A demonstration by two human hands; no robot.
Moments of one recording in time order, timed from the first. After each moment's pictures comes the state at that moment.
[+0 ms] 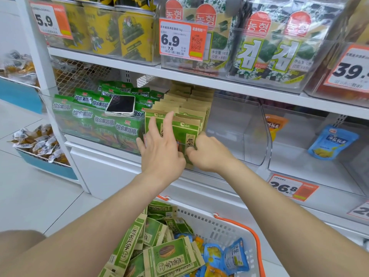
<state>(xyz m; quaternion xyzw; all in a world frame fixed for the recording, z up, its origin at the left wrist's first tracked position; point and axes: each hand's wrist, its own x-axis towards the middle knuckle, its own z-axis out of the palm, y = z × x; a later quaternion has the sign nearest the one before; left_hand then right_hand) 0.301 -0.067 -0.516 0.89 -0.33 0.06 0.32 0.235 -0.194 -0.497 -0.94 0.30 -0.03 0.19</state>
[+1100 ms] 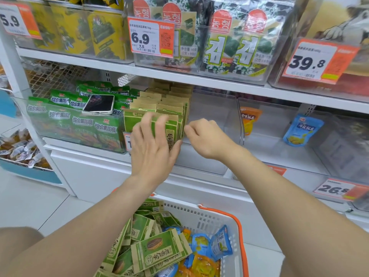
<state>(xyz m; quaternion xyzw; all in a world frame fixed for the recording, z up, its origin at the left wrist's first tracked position) 0.287 -0.083 -0.539 0.80 -0.42 0.32 0.28 0.188 -0.217 -0.470 -0.94 0.23 -0.13 0.20</state>
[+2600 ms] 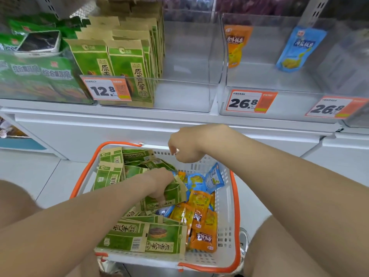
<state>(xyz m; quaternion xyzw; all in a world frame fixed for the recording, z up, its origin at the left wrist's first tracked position) 0.222 -0.062 -0.696 0.69 -0.60 -0.31 -0.24 0.136 -0.172 -0.562 -0.94 0.15 0.30 0.05</state>
